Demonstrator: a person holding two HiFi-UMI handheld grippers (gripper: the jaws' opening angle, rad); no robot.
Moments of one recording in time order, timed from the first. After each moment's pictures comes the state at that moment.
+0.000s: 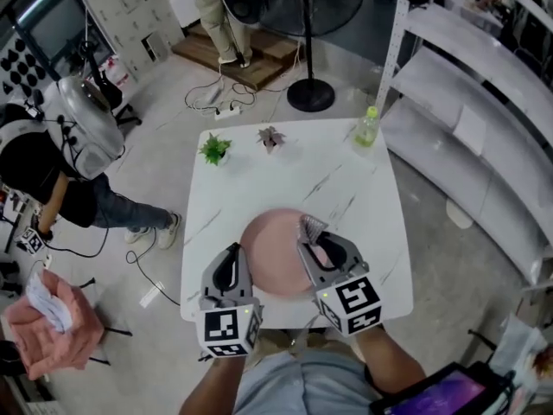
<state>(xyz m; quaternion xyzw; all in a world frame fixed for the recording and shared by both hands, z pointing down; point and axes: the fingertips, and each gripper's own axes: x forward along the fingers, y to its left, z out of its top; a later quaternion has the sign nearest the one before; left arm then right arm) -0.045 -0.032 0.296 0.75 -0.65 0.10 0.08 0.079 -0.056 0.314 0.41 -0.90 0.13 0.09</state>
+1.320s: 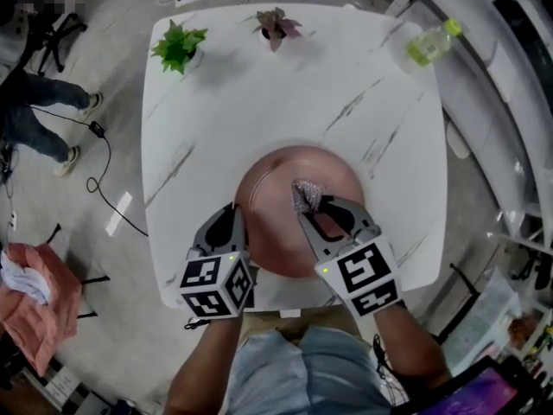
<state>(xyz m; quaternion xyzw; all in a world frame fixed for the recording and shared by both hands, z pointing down) -0.104 -0.066 0.505 0.70 -0.57 0.17 0.39 0.015 -0.075 0.466 0.34 -0.85 0.23 0.33</state>
